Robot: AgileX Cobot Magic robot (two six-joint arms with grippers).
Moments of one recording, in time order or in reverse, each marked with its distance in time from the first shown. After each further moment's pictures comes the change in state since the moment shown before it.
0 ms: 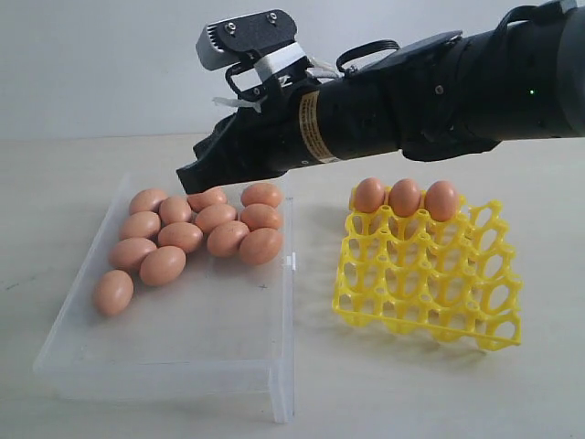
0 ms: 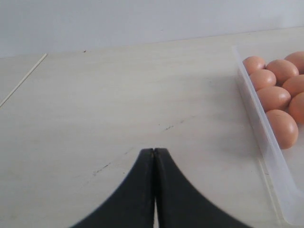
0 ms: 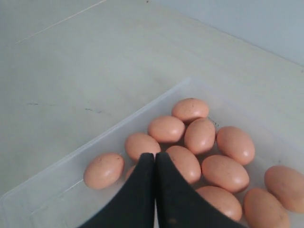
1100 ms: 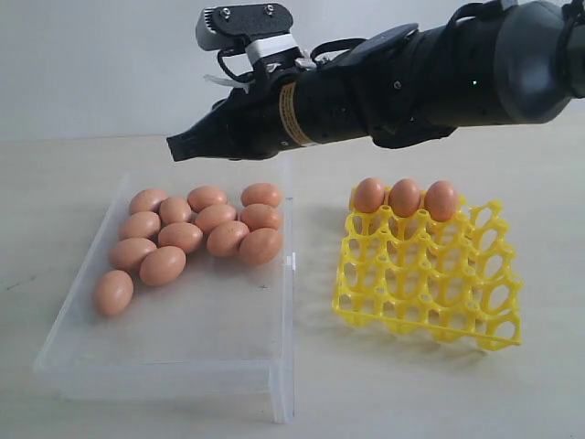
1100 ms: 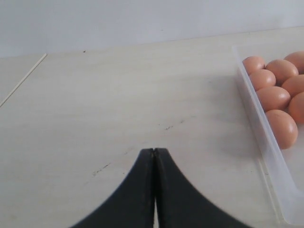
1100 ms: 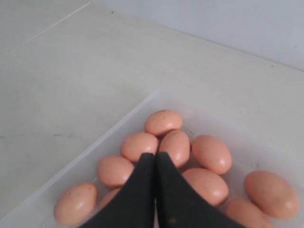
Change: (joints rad) left arm 0.000 0.000 0.000 0.000 0.000 0.000; right arm -0.001 0.097 -0.125 -0.130 0.099 0.255
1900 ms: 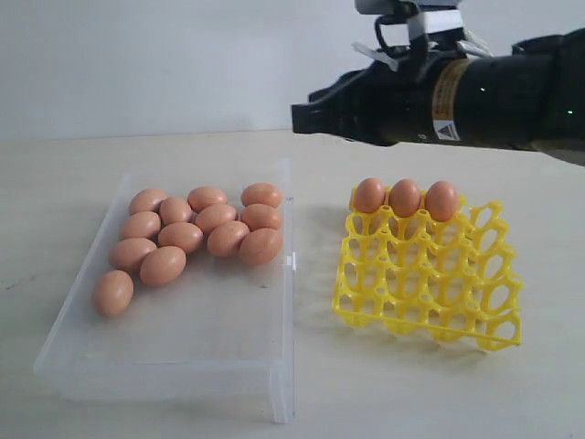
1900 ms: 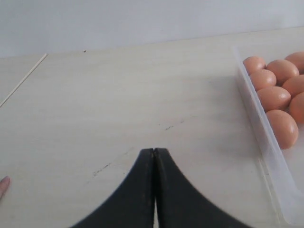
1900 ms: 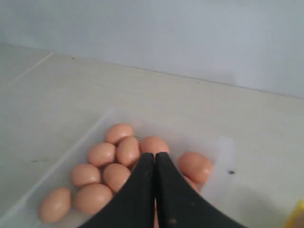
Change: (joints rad) left arm 0.000 0.000 0.000 0.002 0.000 0.000; right arm -0.141 -0.350 0.380 0.772 -0.013 -0.714
